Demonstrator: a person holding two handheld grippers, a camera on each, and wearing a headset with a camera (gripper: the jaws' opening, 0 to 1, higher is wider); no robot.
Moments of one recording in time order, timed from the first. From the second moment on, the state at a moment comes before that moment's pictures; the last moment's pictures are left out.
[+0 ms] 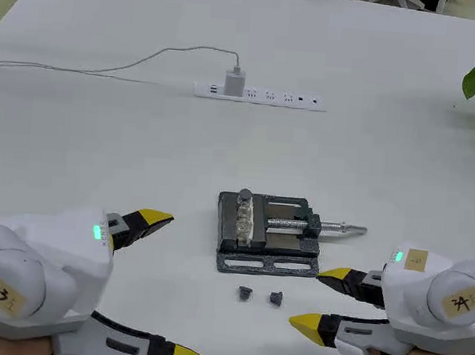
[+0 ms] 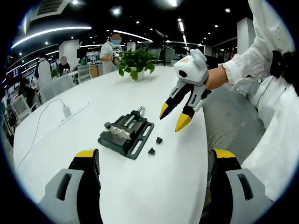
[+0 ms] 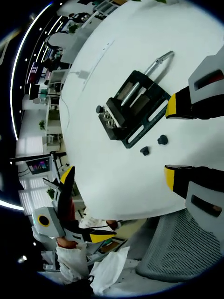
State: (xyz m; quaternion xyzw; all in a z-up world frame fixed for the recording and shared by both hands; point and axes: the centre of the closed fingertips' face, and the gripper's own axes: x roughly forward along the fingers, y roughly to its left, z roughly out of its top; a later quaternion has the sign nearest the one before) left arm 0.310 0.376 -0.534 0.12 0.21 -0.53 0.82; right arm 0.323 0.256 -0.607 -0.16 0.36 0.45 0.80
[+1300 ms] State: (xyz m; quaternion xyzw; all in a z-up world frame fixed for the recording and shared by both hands) left arm 0.314 0.368 -0.540 0.10 0.22 -0.53 0.81; right arm 0.335 0.269 -0.648 -0.20 0.37 0.50 0.76
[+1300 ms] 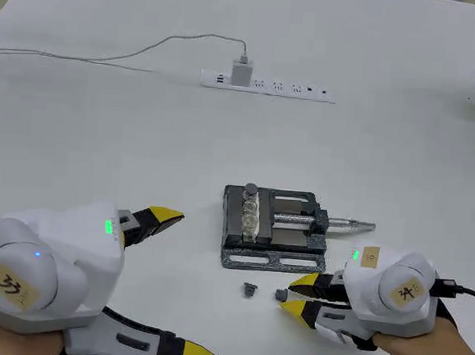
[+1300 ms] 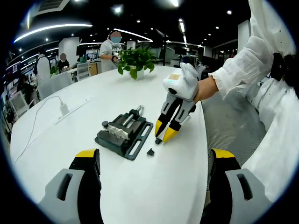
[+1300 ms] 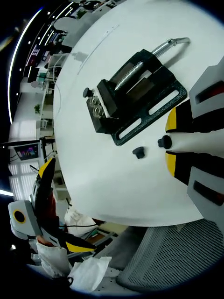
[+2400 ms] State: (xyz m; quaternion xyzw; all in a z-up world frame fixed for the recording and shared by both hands) left arm 0.315 0.363 -0.534 0.10 0.21 -0.54 0.81; right arm 0.332 0.269 -0.633 -0.21 0.35 0.51 0.75
